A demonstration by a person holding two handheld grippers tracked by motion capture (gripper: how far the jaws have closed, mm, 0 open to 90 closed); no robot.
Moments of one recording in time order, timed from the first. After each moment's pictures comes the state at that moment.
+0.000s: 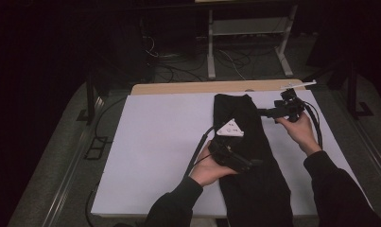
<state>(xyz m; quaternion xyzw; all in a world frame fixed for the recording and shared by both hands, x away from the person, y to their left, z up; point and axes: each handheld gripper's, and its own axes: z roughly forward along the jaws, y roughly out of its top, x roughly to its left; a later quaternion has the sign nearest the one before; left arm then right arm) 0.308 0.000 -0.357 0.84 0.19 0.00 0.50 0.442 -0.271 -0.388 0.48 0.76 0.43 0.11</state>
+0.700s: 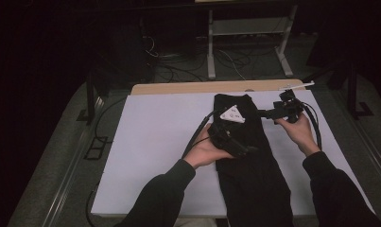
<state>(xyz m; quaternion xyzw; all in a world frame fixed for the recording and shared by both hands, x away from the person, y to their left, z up) 0.346 -0.003 -0.342 0.87 0.15 0.02 0.46 0.444 -0.269 -0.393 0.48 0.76 0.42 0.11</state>
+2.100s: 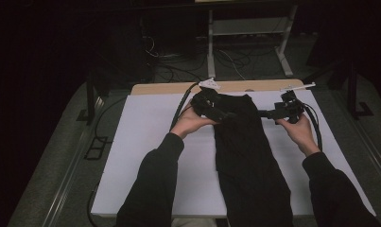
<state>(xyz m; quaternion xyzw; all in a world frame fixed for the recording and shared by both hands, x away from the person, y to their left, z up) 0.445 0.039 -0.338 0.85 0.22 0.04 0.47 0.449 -0.277 -0.402 0.48 0.76 0.43 0.10</state>
